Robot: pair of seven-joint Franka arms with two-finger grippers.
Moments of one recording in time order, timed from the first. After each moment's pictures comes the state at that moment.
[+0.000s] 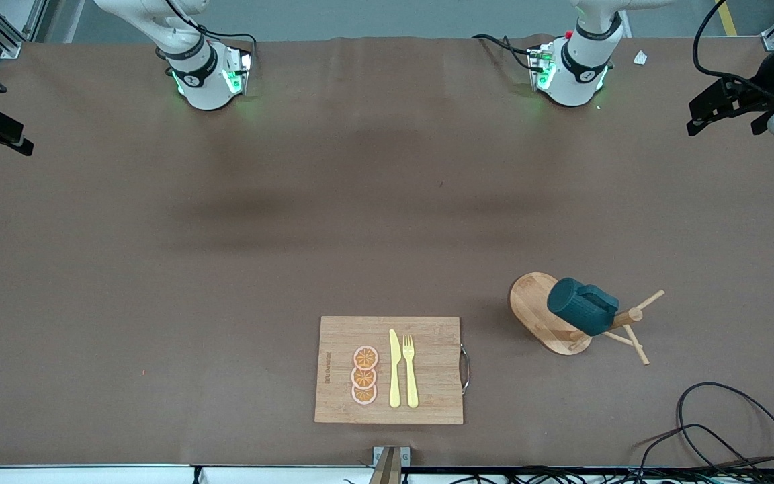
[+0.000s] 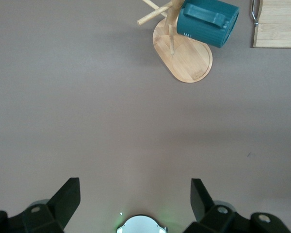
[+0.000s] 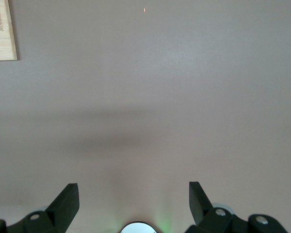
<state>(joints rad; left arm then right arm) 0.01 -0.13 -0.08 -1.62 0.00 1.45 -0.06 -0.03 -0.06 -0.08 -1.55 0.01 1.42 -0.09</state>
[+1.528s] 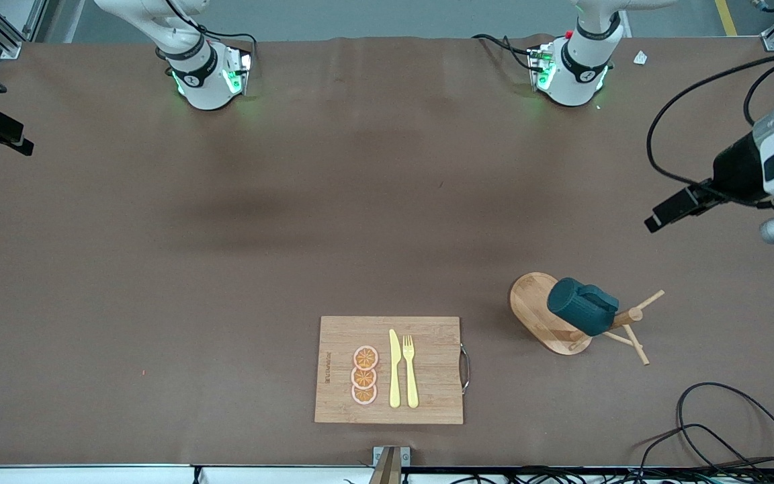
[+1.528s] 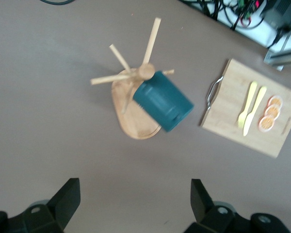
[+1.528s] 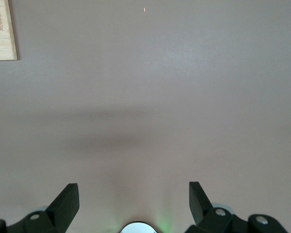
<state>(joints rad) -0.02 0.12 -0.09 -1.52 -0.18 1.76 -0.49 -0.03 -0.06 -0.08 -1.55 0.01 1.42 -0.09</state>
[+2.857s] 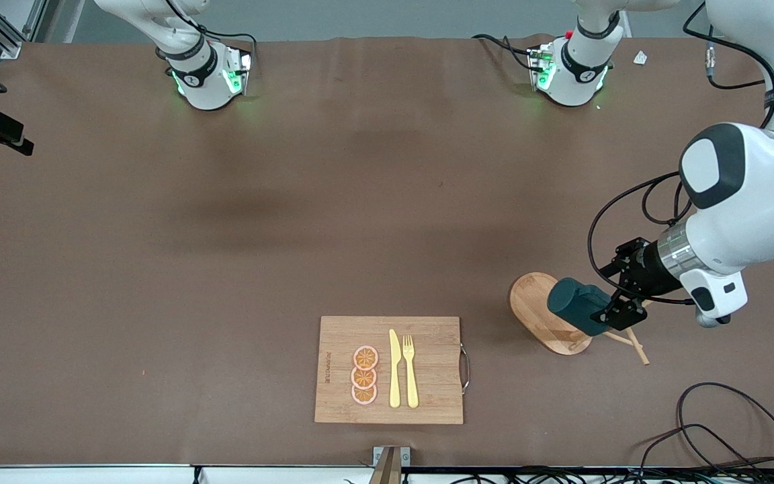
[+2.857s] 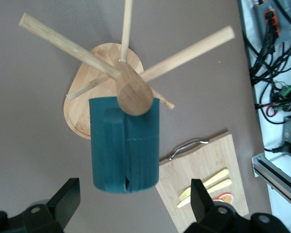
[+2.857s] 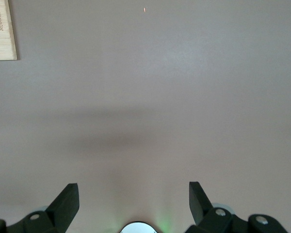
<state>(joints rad) -0.08 0.39 -0.08 -1.53 -0.26 2.04 -1.21 -0.03 -0.06 -0.08 -1.55 0.01 1.42 -0.09</state>
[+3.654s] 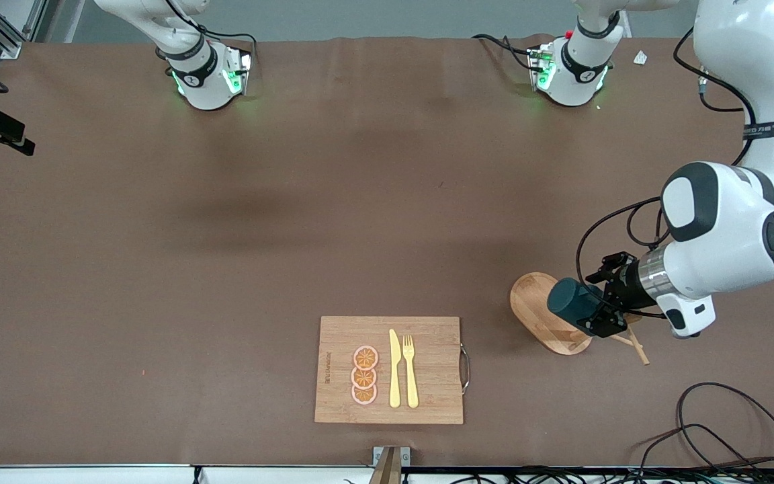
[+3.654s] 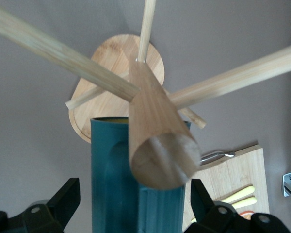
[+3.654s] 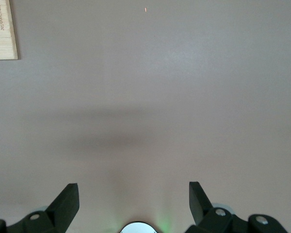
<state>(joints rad) -0.07 0.48 -0.08 -1.52 -0.30 2.04 -1.21 -0.03 -0.06 -0.08 -1.55 0.01 1.42 -0.09</state>
